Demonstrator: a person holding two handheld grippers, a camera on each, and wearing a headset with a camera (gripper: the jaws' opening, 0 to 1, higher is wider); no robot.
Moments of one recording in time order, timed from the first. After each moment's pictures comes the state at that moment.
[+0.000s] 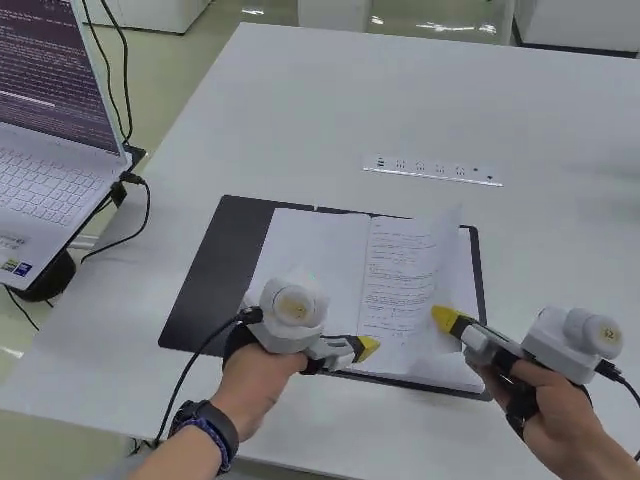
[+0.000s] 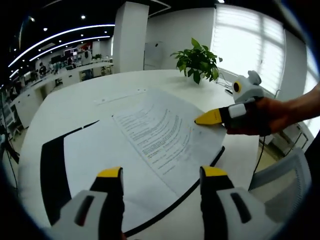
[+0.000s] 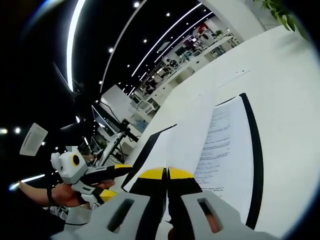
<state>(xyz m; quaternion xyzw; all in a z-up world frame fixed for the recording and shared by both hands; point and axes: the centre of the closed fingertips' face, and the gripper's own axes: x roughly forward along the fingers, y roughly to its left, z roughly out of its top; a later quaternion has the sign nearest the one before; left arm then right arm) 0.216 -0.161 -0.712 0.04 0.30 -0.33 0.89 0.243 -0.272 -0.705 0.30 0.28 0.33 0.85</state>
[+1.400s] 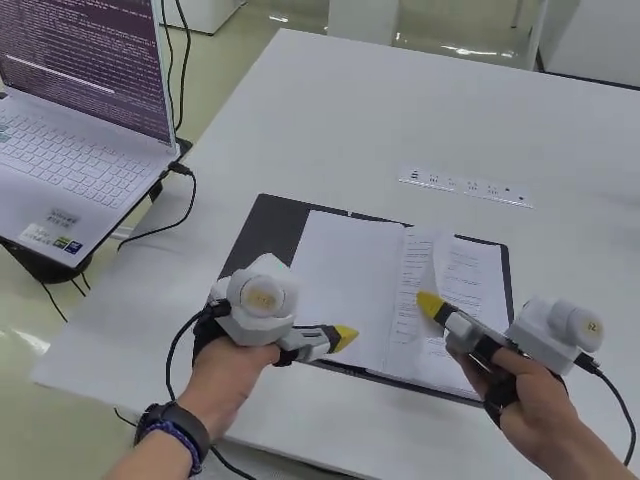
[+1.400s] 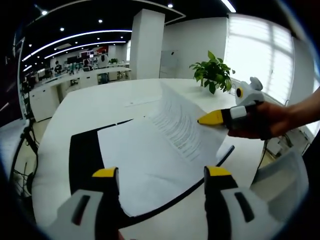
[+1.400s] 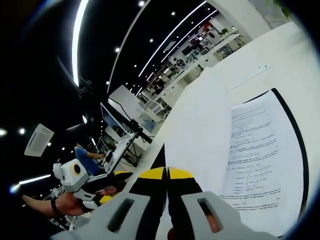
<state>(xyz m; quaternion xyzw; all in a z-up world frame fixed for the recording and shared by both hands) 0.200 -0.071 -0.686 0.01 0.27 -0.27 0.92 0.244 -0.185 -0.678 0.31 0.27 0.36 0.84</state>
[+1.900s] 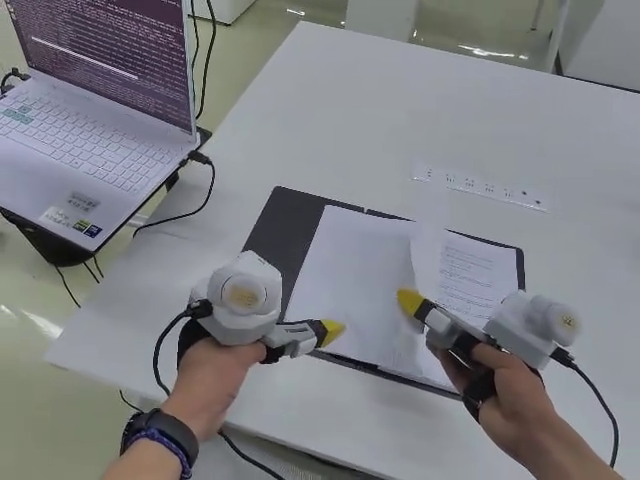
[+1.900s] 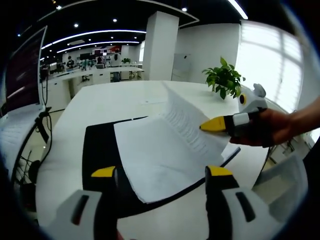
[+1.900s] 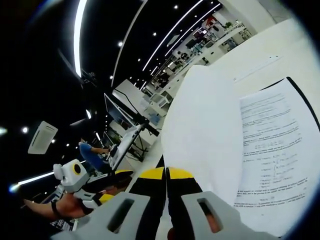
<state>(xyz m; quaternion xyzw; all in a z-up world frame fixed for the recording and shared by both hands) 0.188 -0.033 -0.686 -0.01 0.27 -0.23 0.94 0.234 -0.142 -0.683 0.31 0.29 0.38 0.82</state>
